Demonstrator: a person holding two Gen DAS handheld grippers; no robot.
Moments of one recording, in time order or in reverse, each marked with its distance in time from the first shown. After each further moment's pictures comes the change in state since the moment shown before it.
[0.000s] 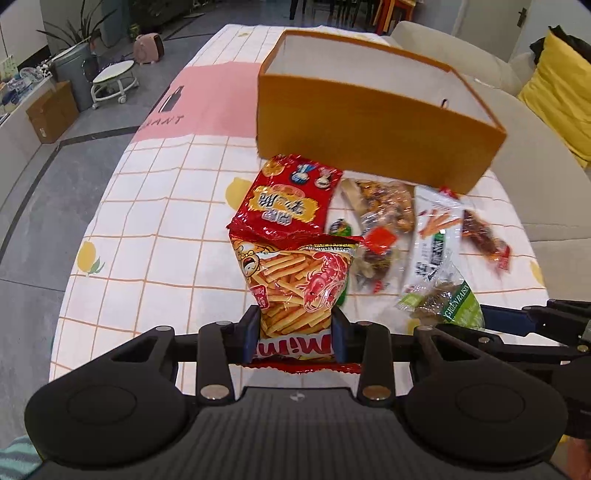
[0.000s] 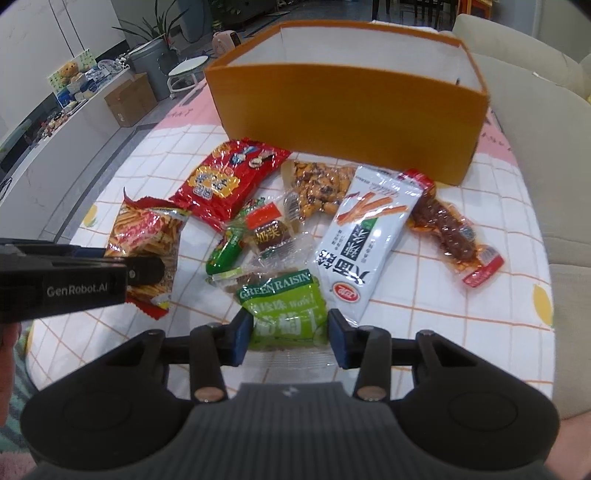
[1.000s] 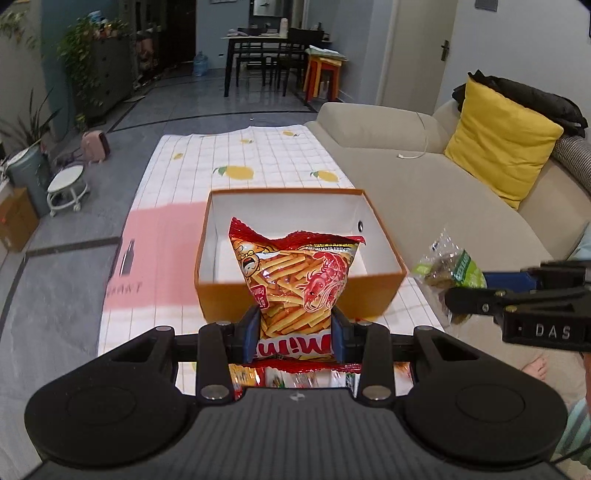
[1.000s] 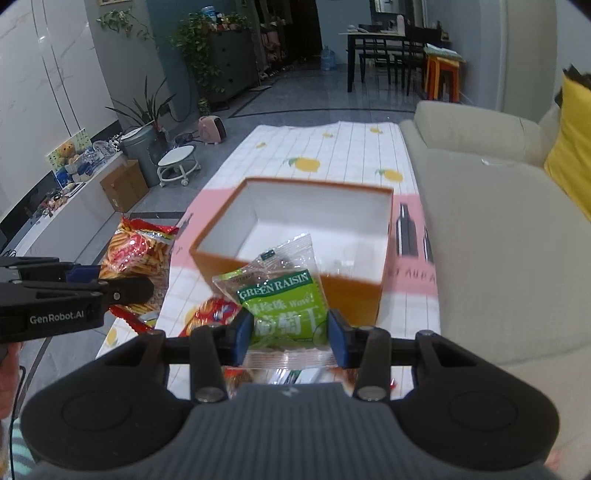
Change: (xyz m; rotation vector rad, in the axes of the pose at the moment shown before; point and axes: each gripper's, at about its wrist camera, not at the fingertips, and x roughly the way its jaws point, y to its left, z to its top) left arm -0.095 -0.042 0.129 0.180 -0.212 -0.130; right arm -0.146 -0.047 0.117 0.018 -0.233 -0.032
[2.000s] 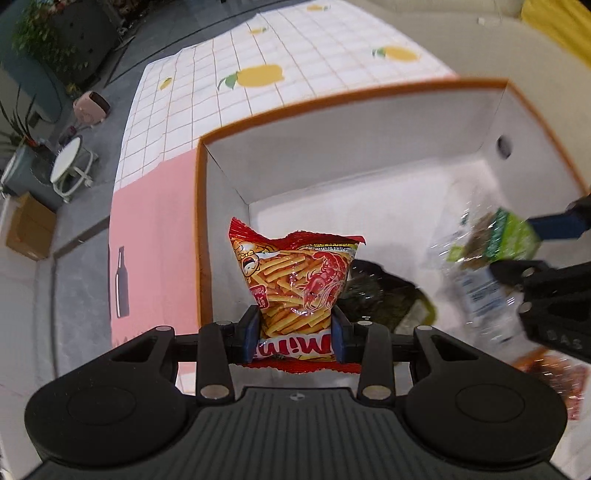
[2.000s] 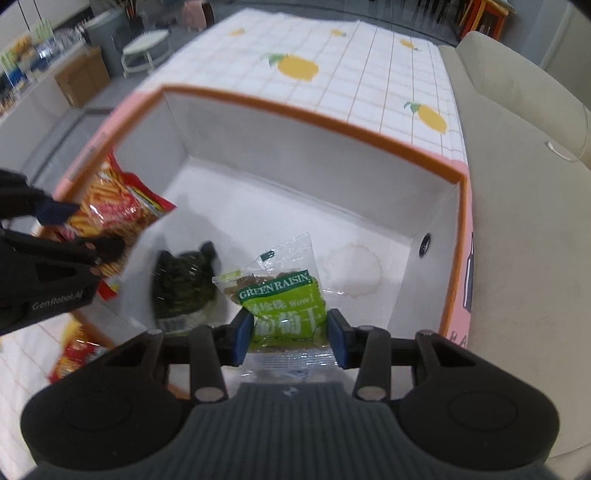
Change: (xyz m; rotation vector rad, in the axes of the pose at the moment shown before) left arm 0.260 0.033 0.060 0.202 0.411 0.232; right arm 0.278 -0.035 0.075 -0.166 0.395 -0.115
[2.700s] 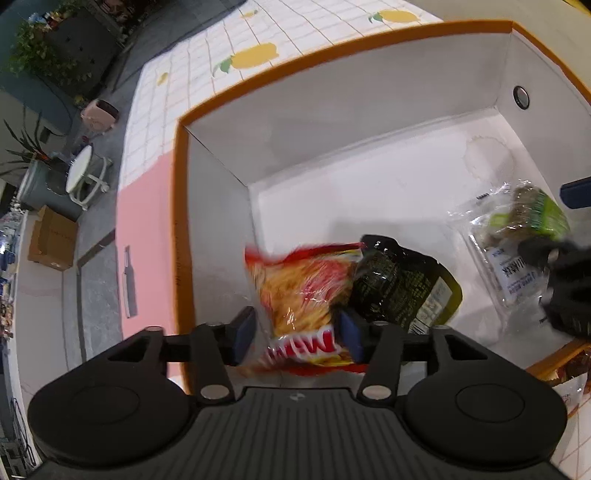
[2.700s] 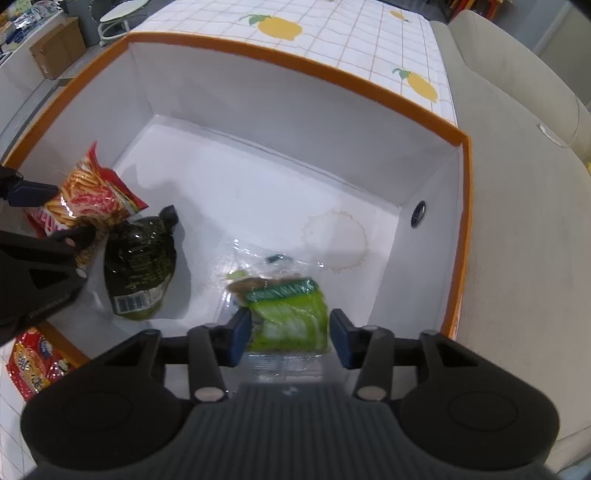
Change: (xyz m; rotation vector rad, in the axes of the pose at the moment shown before) left arm 0.019 -0.020 -0.005 0.069 0.030 0.109; right arm 0.019 -0.003 -0.004 0.001 0.069 -0.035
